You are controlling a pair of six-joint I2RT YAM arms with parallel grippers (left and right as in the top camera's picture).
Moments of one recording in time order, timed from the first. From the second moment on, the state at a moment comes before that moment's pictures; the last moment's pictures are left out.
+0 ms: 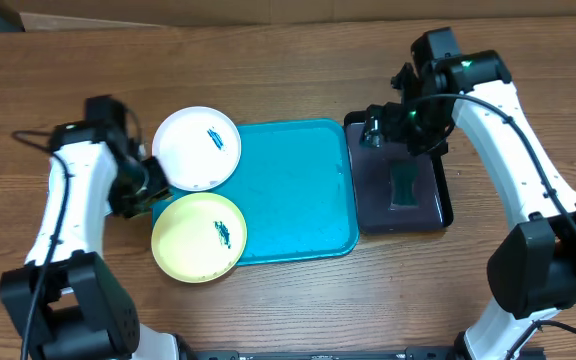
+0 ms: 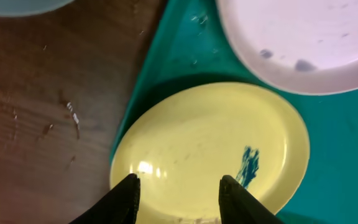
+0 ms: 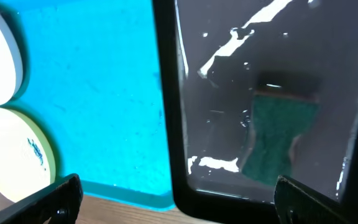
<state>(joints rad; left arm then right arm) 0.22 1.68 1.30 -1.20 0.09 -0.31 0.21 1.89 1.73 -1.26 -0.30 0.23</state>
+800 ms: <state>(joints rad) 0.37 1.19 0.70 -0.90 0.13 -0.31 0.22 1.89 1.72 -1.20 -0.30 0.23</state>
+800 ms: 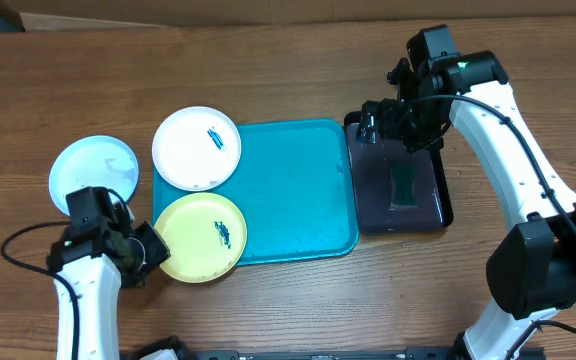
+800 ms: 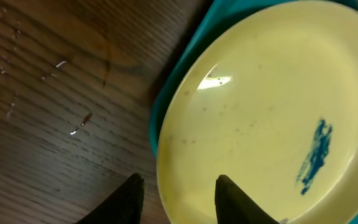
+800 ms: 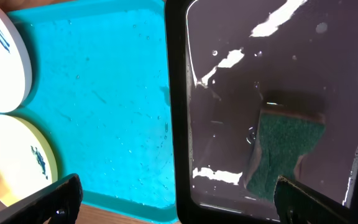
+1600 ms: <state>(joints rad) 0.37 1.34 0.67 -0.91 0.29 -0.25 0.22 1.89 1.72 -1.20 -0.30 0.23</state>
